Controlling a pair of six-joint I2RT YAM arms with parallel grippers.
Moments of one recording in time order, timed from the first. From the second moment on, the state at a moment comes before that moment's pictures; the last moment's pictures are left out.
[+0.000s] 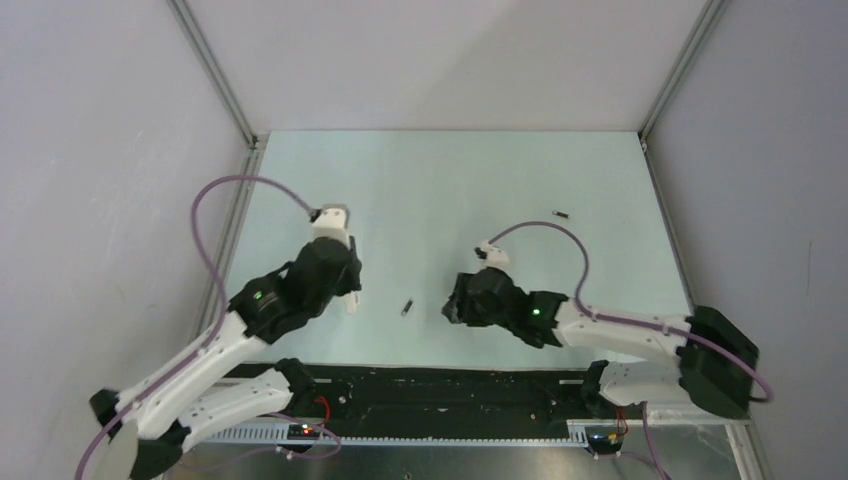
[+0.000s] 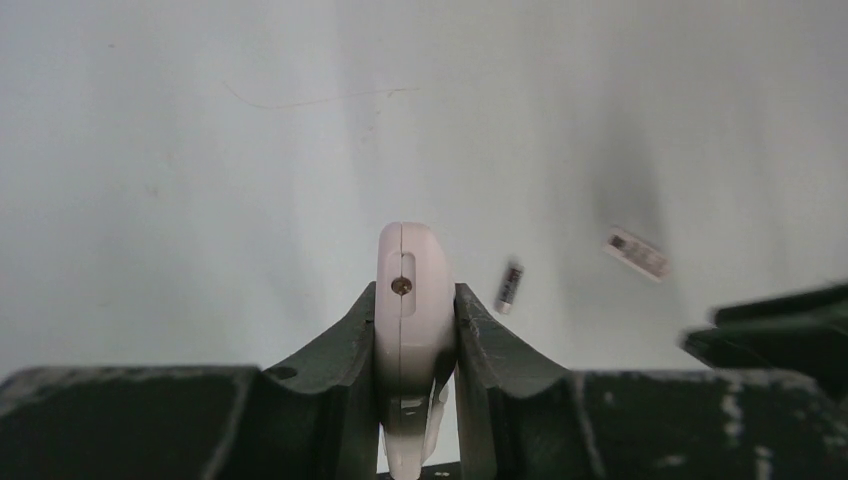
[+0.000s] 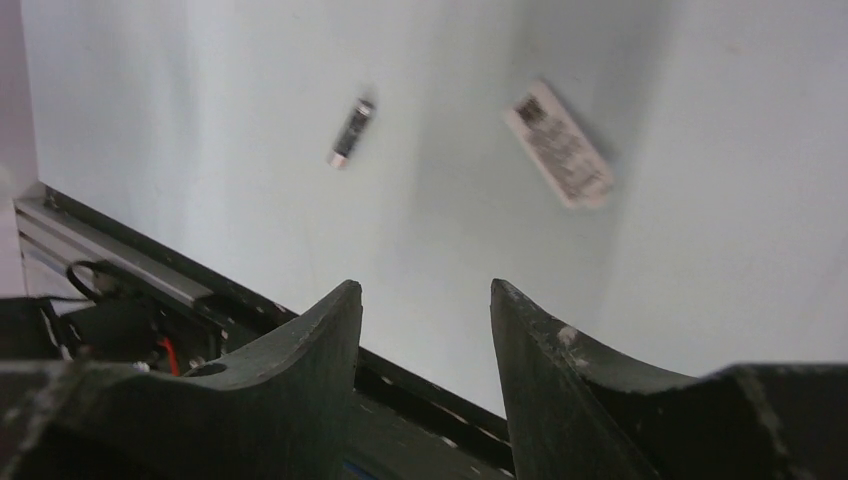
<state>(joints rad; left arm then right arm) -0.82 0.88 0.94 -0.77 -0.54 -0.49 1.04 1.16 0.61 -0.17 0.23 0.94</state>
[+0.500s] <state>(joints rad) -0.82 0.34 0.90 -0.71 -0.40 -0.57 1.14 1.77 1.17 -0.29 0.30 1.14</state>
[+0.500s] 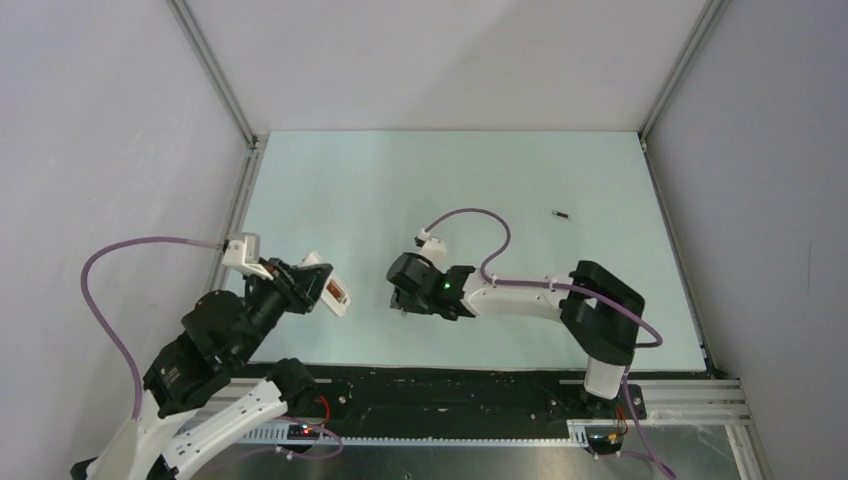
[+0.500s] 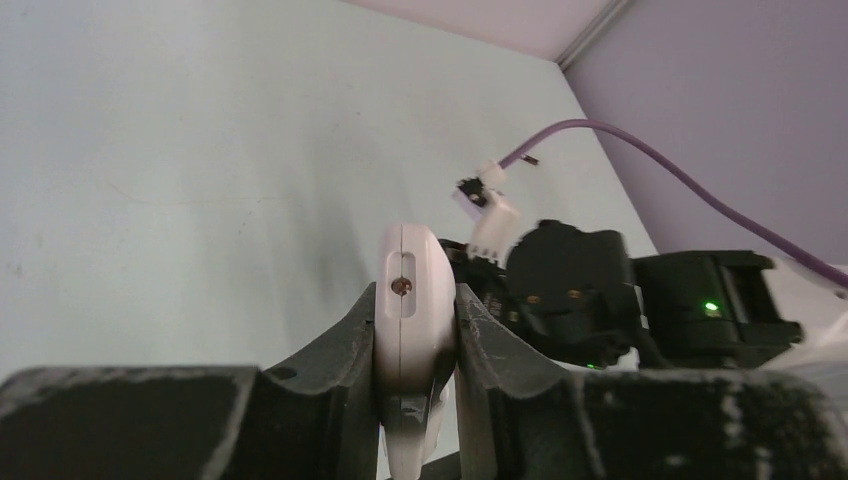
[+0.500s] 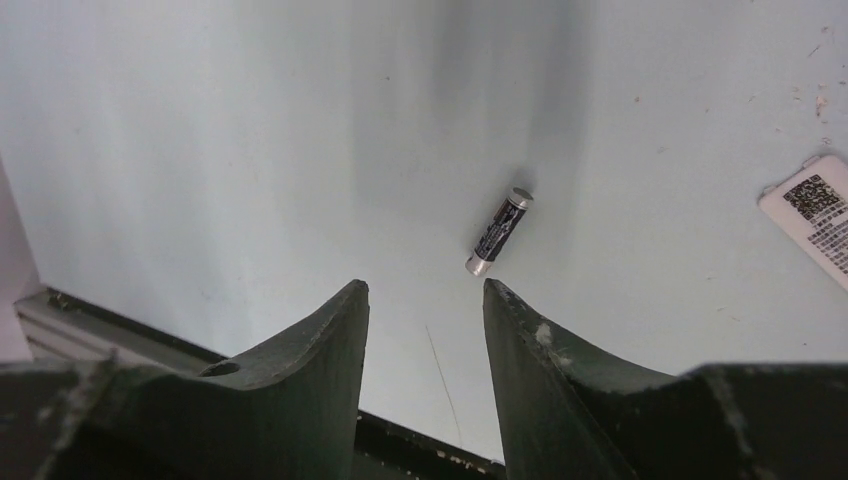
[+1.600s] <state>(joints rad) -0.82 0.23 0.85 -0.71 -0.36 -0.58 1.18 2.04 1.45 -0.65 0.45 1.23</state>
